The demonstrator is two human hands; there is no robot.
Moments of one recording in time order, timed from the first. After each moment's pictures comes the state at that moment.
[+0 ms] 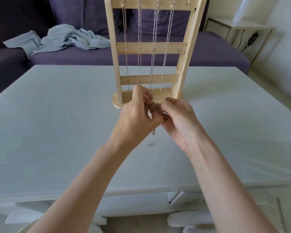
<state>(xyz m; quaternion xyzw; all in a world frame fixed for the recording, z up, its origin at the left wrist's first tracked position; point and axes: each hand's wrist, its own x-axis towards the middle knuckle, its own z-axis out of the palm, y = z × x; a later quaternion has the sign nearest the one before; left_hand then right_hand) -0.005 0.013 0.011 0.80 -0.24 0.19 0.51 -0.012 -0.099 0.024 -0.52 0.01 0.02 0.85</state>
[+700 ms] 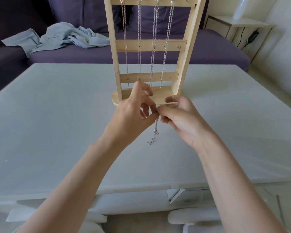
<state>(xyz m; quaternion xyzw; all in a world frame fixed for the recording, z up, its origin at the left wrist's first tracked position) -0.001 0.029 0.012 0.83 -0.29 0.17 0.45 -0.010 -0.110 0.022 -0.70 0.07 0.02 0.71</state>
